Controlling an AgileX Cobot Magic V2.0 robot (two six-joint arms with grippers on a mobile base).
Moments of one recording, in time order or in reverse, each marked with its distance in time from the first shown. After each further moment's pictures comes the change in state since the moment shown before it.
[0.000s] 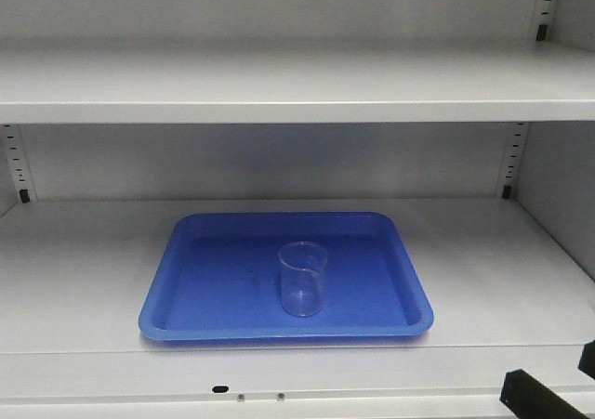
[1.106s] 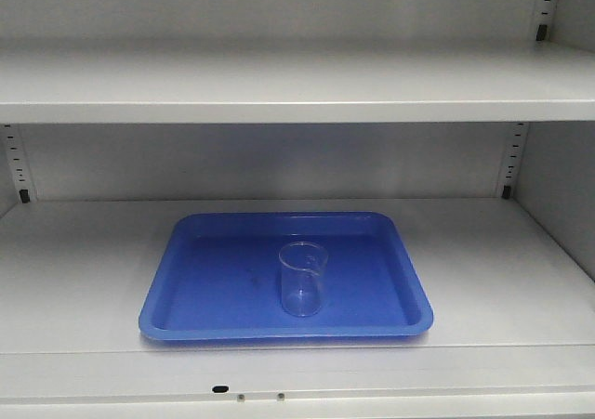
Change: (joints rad) left arm 0.000 0.000 0.000 0.000 0.000 0.000; right arm -0.488 -0.450 0.462 0.441 -0.132 -0.360
